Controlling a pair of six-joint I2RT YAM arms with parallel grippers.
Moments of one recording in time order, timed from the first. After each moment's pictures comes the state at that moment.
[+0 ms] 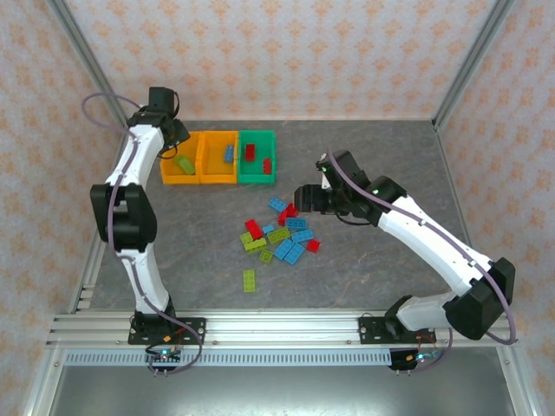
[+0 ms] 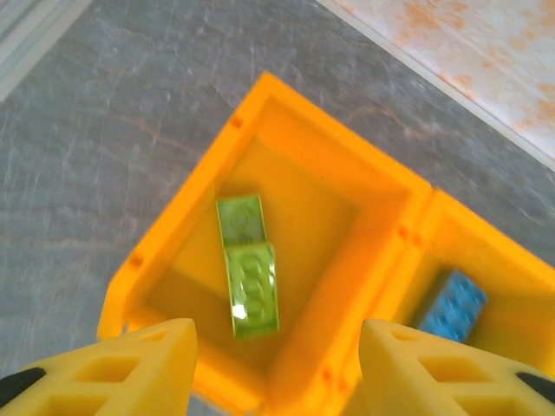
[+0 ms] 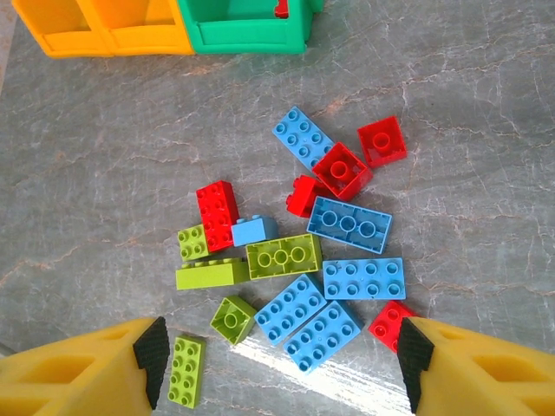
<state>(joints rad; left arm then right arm) 0.07 1.93 1.81 -0.83 -0.15 -0.58 0.67 1.33 1.27 -0.83 -0.07 0.58</state>
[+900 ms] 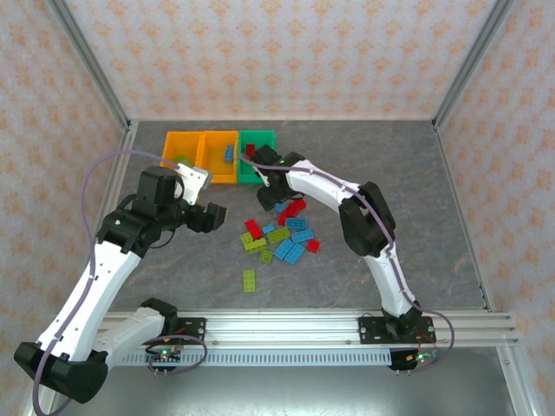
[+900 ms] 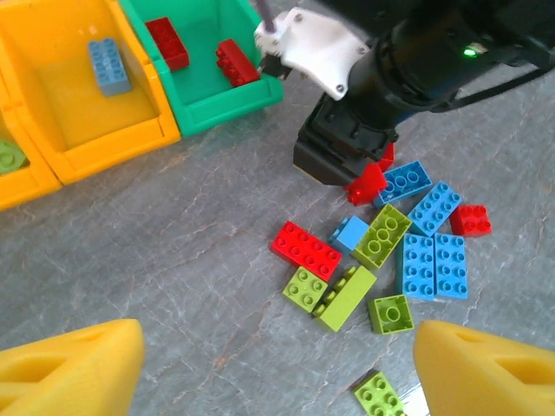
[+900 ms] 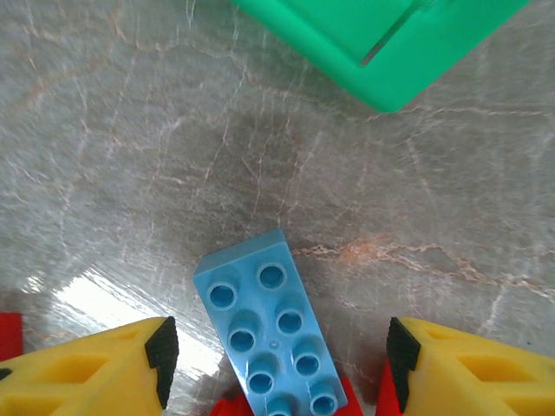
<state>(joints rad) -0.28 0.94 1.07 -0.88 0.19 0.02 0.72 2.25 1.90 -0.94 0.09 0.08</state>
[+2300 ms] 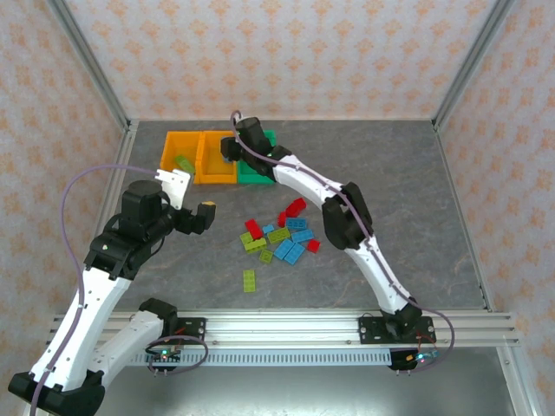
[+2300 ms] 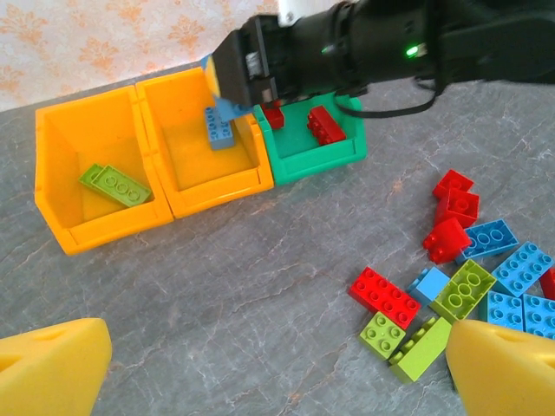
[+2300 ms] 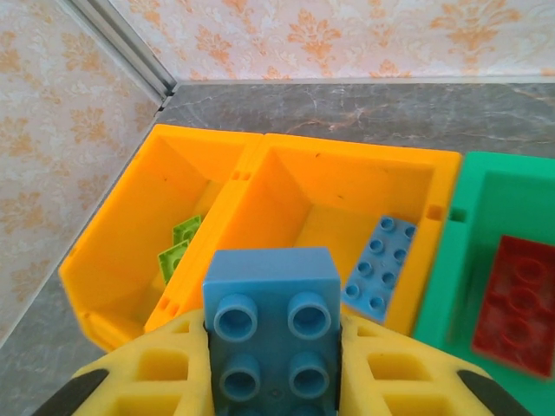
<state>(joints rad) -0.27 0.77 0.98 -0.77 0.00 0.02 0.72 2.53 2.31 -0.25 -0.04 0.47</state>
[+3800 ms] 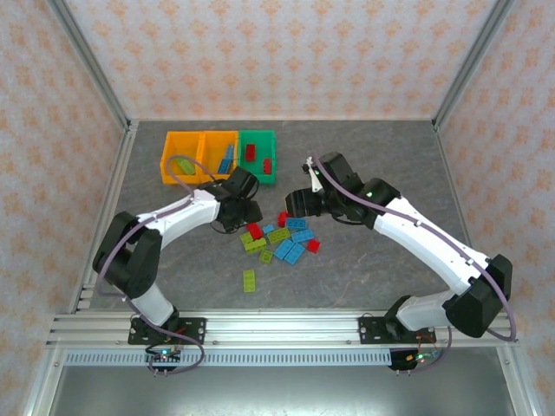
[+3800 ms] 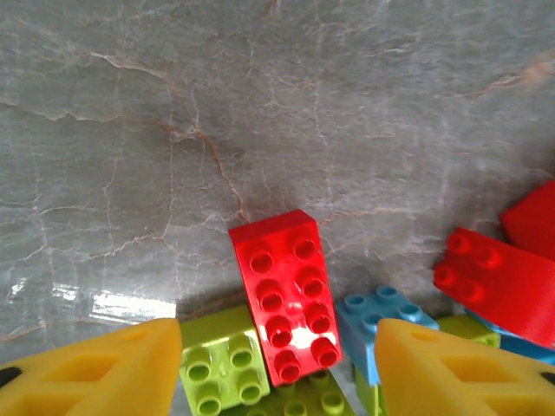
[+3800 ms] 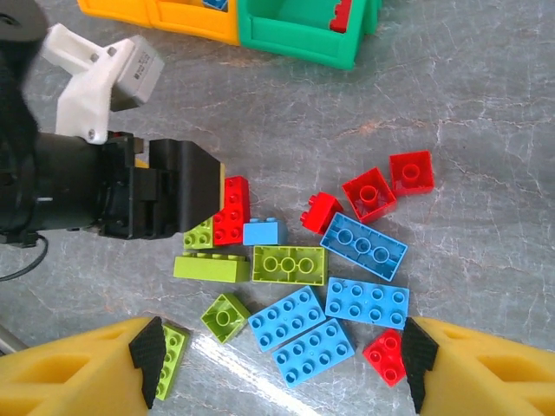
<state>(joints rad) -0.50 1.67 1.10 -0.67 0.00 -0.89 0.72 1.33 1.28 -0.80 -0.05 0.42</state>
